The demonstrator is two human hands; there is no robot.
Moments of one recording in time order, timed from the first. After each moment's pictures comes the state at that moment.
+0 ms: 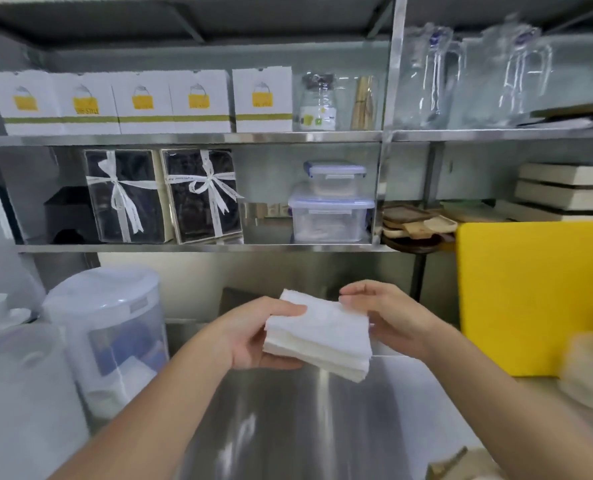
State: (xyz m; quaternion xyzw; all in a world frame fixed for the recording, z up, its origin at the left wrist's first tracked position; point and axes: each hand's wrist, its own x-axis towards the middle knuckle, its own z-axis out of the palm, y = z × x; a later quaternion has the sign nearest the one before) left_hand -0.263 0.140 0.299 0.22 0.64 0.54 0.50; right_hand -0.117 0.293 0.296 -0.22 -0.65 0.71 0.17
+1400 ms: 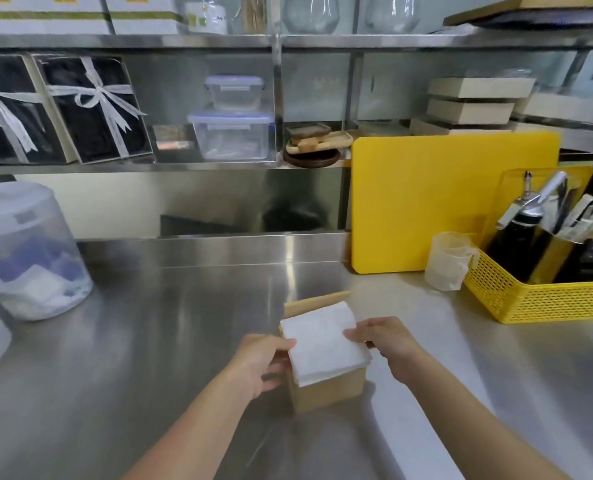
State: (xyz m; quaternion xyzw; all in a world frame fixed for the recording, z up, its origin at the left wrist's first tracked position) left_hand -0.006 0.199 0.162 0.06 0.71 0.53 0.45; right_hand 0.134 0.337 0.156 -0.45 -0.60 0.64 0.16
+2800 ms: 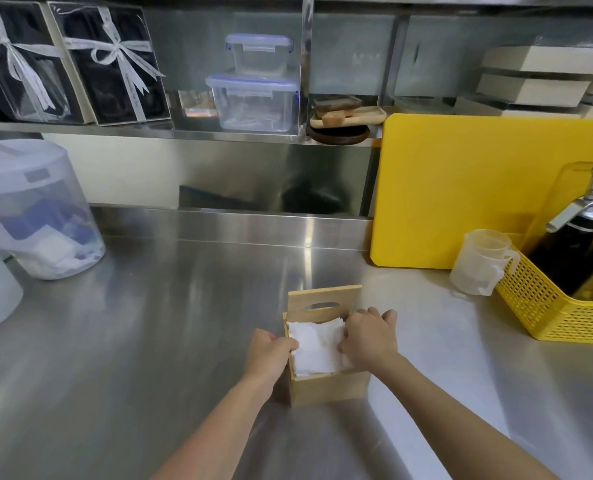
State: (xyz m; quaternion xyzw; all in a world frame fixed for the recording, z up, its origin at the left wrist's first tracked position) left_hand -0.013 0.236 0.086 0.05 0.80 0.51 0.32; right_hand 0.082 0.359 0.101 -0.37 -0.93 0.03 0.02
